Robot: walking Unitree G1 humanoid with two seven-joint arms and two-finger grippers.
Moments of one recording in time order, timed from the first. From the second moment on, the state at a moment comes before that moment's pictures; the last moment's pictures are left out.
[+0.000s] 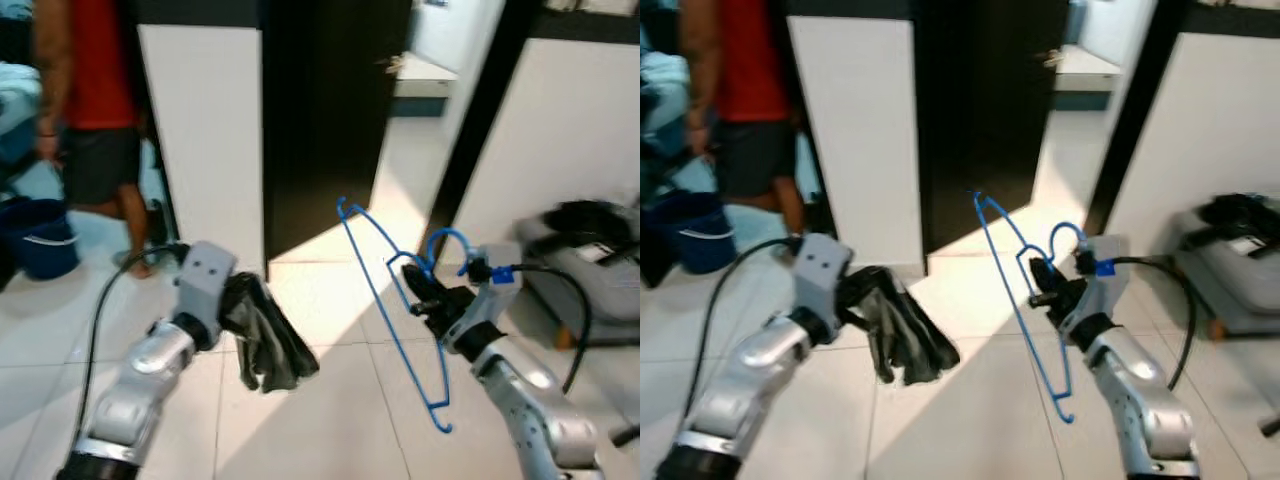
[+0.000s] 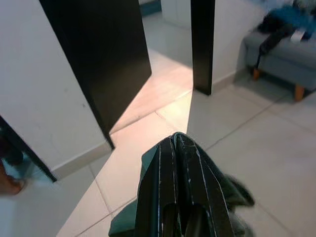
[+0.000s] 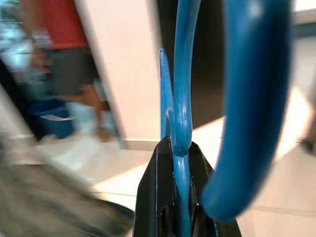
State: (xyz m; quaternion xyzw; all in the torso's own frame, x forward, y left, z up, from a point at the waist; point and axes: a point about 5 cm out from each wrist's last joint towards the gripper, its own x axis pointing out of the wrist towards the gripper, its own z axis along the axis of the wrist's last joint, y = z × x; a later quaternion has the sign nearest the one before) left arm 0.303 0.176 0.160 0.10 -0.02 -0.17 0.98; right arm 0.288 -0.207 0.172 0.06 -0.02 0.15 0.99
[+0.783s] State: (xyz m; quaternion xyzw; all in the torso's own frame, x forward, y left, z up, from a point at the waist) left arm 0.310 0.159 0.183 0.07 -0.07 -0.13 0.99; right arm 0.285 -0.163 0.168 0.06 -0.01 0.24 0.97
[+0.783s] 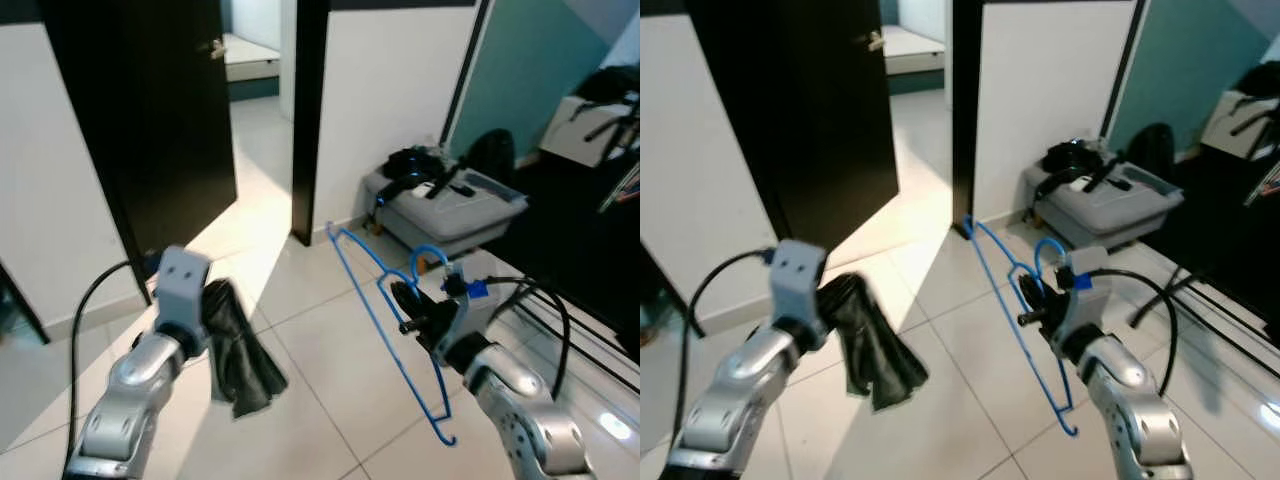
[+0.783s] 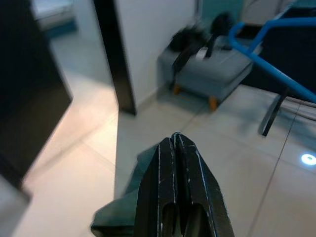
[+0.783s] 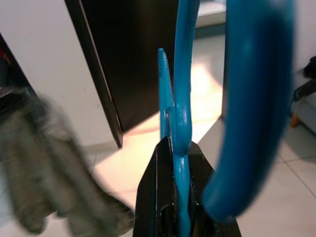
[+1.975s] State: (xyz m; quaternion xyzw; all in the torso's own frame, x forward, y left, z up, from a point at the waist) left arm 0.348 0.141 0.249 0.16 -0.21 -0.15 0.95; right arm 0.245 -0.152 0.169 0.04 0.07 0.42 0.90
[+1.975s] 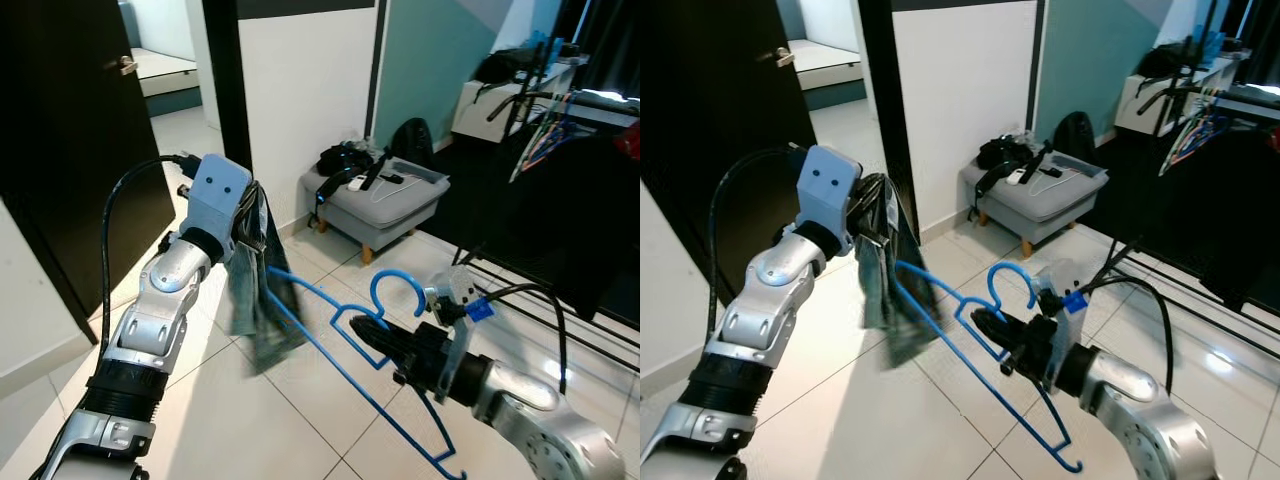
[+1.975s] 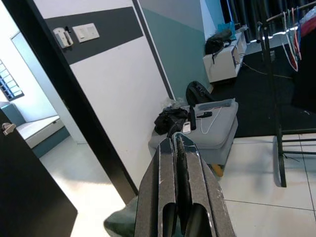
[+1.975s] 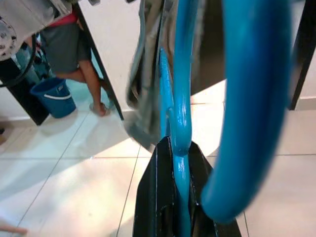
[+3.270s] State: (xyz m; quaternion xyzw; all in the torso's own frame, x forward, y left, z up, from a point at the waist) left arm 0.287 0.070 0.238 0.15 -0.23 -0.41 0.87; right arm 0.317 -0.222 0.205 0.21 -0.03 0.05 0.97
